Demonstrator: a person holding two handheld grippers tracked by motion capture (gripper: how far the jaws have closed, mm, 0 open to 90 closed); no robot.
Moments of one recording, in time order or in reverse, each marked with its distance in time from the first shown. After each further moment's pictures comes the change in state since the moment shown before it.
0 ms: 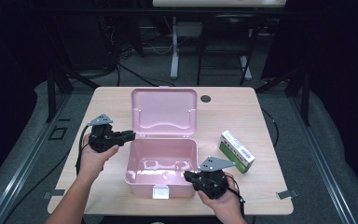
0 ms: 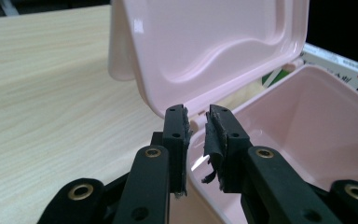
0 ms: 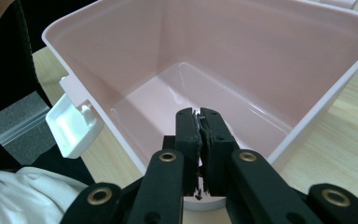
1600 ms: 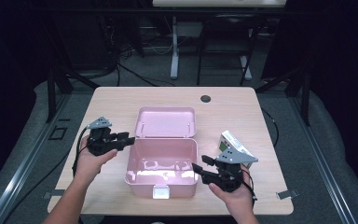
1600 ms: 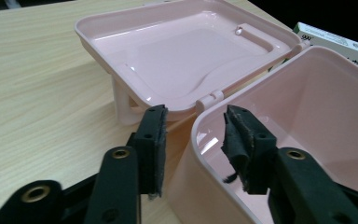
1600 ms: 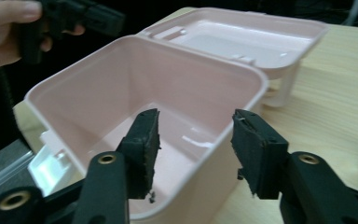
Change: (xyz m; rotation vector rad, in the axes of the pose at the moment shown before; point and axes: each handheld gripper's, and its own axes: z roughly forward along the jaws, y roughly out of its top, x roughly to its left) left arm 0.002 -0.005 -0.010 0.000 0.004 0.017; right arm -0.022 0.013 -0.035 -0.148 -0.091 0.071
